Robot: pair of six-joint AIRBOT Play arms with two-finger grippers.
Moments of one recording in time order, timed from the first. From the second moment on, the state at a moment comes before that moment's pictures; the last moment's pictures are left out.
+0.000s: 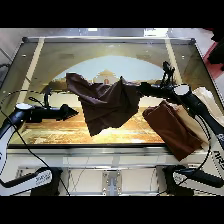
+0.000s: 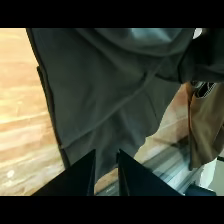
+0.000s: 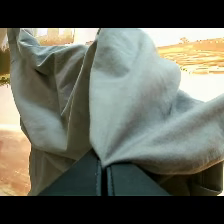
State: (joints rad) left arm 0.23 -1.26 0.68 0.47 -1.14 -0.91; right arm 0.11 -1.28 0.99 -0.62 0.67 1.18
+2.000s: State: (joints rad) left arm -0.03 -1.32 0.61 0.47 -0.81 -1.34; right arm 0.11 -1.28 0.99 -0.61 0.69 1.18
